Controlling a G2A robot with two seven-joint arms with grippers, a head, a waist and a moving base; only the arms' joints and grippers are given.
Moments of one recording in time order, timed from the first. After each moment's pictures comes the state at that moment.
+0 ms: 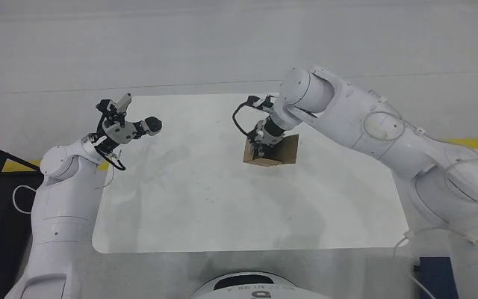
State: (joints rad) left arm 1.18 -1.05 -1.56 -1.20 -0.76 -0.04 -1.17; right arm -0.21 -1.17 0.17 -1.22 0.40 0.66 1.16
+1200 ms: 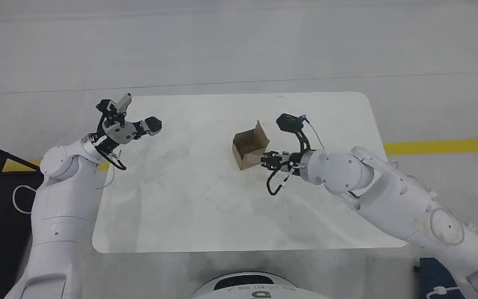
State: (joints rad) left arm 1.18 -1.05 -1.56 -1.20 -0.76 -0.04 -1.17; right arm -1.00 -0.75 0.70 -1.95 0.07 0.52 0.54
